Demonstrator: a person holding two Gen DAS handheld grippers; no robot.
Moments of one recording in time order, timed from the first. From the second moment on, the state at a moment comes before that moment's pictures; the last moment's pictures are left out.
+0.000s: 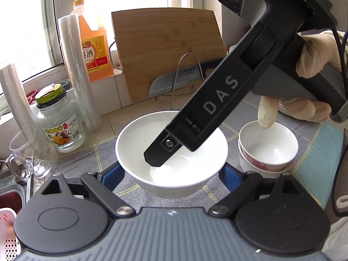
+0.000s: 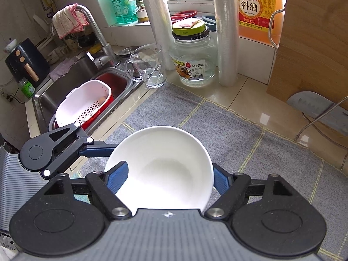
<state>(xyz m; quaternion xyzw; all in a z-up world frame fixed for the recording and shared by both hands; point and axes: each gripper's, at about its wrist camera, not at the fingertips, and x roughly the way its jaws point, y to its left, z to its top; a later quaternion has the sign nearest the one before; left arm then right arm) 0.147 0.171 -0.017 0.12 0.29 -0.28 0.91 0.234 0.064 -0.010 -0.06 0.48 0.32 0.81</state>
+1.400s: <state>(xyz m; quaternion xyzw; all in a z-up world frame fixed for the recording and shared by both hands) 0.136 0.045 -0.033 0.14 0.31 -0.40 0.85 0.166 -0.094 -0.010 0.01 0.49 0.20 0.85</state>
